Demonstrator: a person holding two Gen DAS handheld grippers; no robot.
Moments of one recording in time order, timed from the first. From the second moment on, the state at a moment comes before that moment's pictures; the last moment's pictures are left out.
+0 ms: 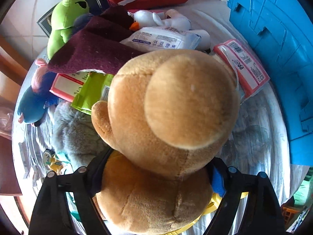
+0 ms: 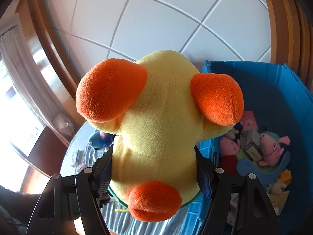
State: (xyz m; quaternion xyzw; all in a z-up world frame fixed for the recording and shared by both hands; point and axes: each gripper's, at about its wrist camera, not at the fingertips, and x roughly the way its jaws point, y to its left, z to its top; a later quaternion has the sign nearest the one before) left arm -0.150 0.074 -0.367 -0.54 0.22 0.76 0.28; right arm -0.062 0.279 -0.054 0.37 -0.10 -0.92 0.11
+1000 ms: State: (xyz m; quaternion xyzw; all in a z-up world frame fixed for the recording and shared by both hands) left arm -0.063 0.087 -0.087 -0.35 0.12 0.88 0.29; right arm -0.017 0.372 -0.010 0.32 -0.11 -0.93 0.13
